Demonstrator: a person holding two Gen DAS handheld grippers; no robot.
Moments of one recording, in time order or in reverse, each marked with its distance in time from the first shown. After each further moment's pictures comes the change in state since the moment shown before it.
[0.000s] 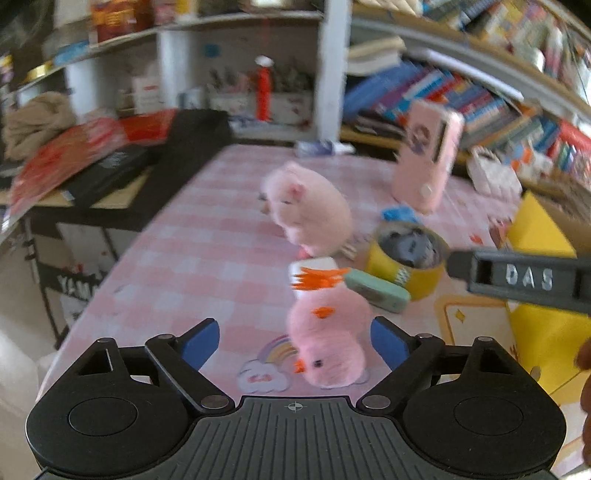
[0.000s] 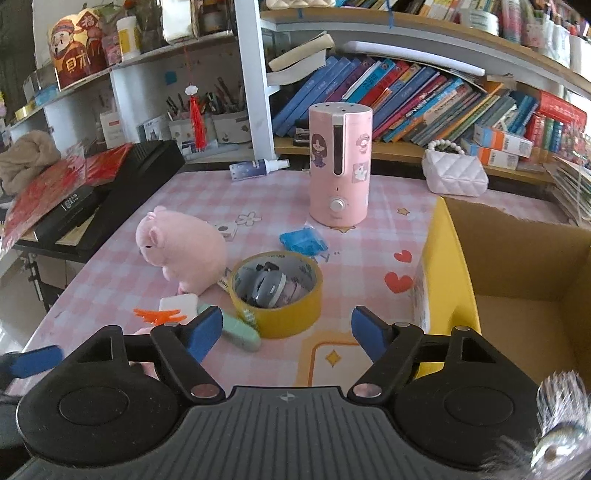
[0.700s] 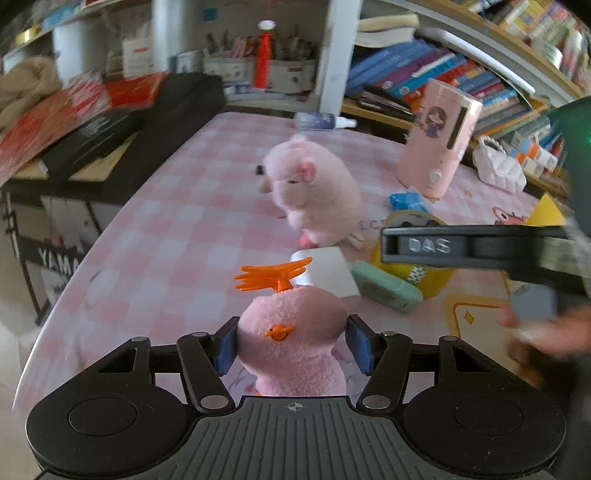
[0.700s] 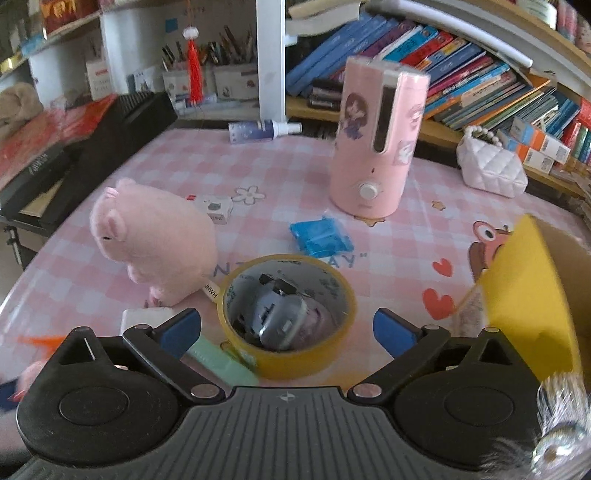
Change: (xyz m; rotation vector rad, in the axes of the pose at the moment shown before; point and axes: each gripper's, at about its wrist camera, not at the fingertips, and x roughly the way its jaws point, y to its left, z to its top) left arm 0.023 0.025 0.011 -0.083 0.099 -0.056; right arm 0.097 0.024 0.026 -0.079 0.128 -0.046
